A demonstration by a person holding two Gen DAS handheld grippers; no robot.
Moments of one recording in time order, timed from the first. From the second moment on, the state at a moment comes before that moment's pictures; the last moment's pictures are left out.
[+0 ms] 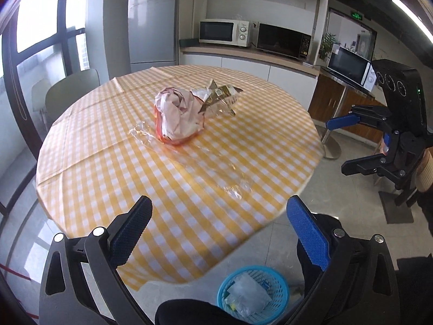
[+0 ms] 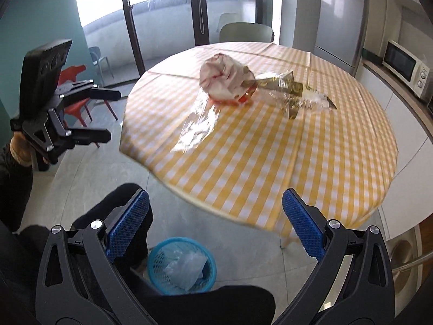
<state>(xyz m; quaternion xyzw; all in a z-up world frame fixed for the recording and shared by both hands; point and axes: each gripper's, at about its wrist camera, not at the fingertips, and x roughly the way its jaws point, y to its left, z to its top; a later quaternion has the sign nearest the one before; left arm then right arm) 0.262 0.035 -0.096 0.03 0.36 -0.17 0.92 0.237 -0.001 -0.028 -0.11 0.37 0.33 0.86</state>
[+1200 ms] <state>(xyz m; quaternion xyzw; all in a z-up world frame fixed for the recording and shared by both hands) 0.394 0.072 -0.122 -0.06 0.39 -0.14 0.91 0.458 0.044 -0.079 -0.09 0.42 0.26 0.87</state>
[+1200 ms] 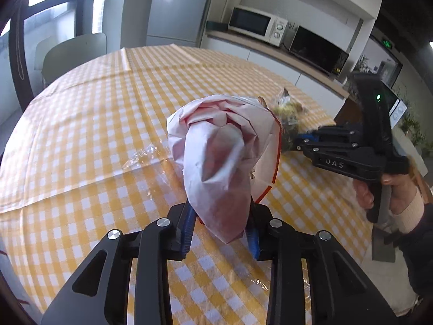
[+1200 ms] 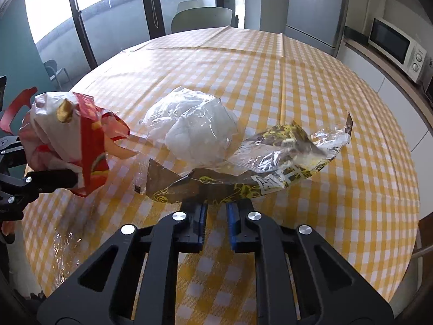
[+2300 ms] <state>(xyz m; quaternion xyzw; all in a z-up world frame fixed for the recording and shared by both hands) 0.320 0.114 -0.097 -0.09 0.36 -0.11 0.92 0.480 -0.020 -0.067 0.20 0.43 0.27 0.84</state>
